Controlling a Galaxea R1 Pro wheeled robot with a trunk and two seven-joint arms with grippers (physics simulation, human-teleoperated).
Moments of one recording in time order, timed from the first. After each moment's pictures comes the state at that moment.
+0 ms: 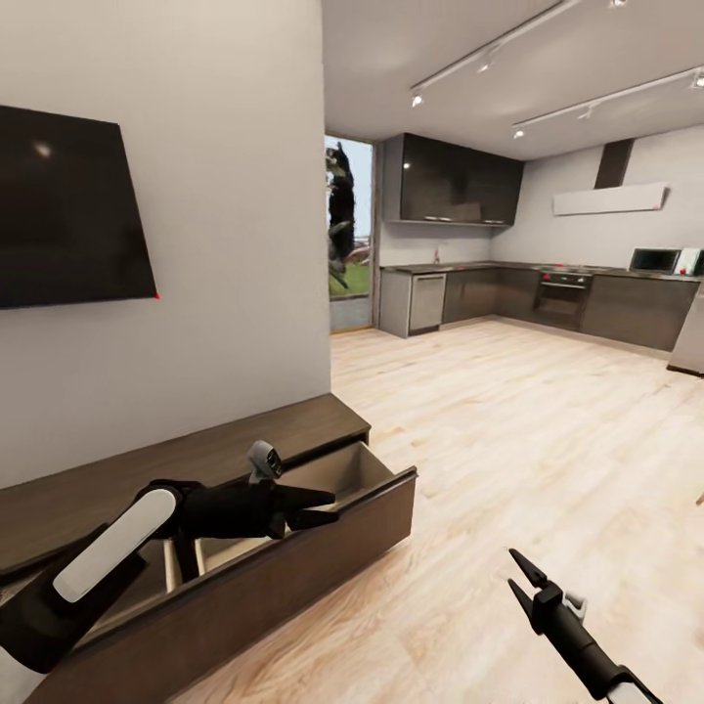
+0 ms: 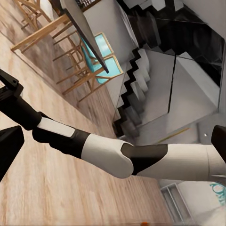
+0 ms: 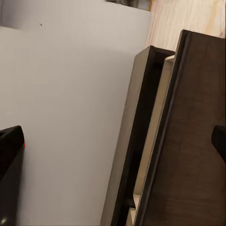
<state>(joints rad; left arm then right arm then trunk) -0.60 0.44 -0.60 -1.53 1.65 0.98 -0.41 -0.39 -0.25 -0.14 -0.35 -1.13 0.33 0.98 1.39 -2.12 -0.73</state>
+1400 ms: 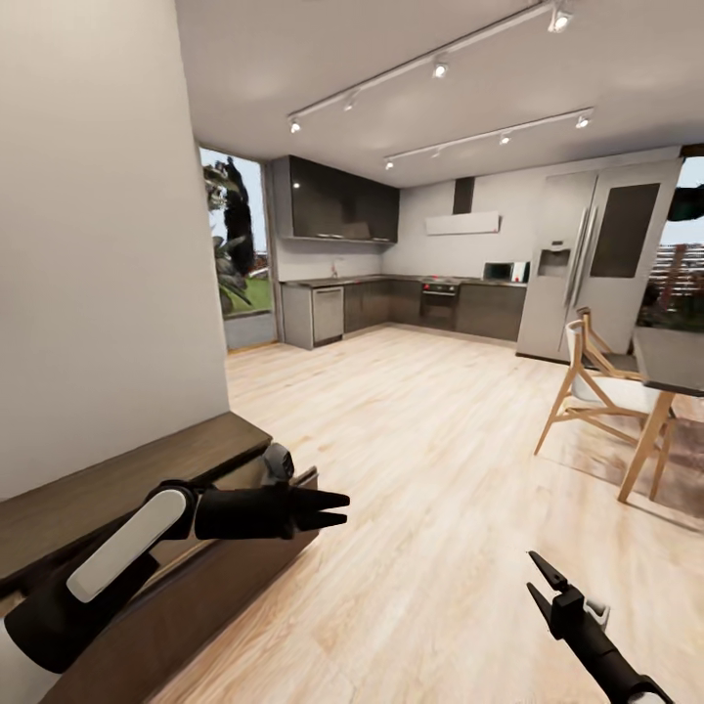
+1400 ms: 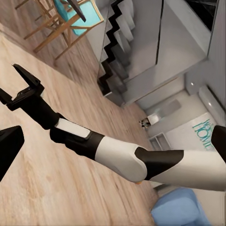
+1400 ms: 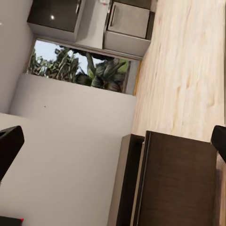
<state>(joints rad) -0.60 0.40 -0.60 -1.53 1.65 0.97 -0.31 -0.38 -0.28 -0.21 -0.34 -1.13 0.34 0.97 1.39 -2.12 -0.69</state>
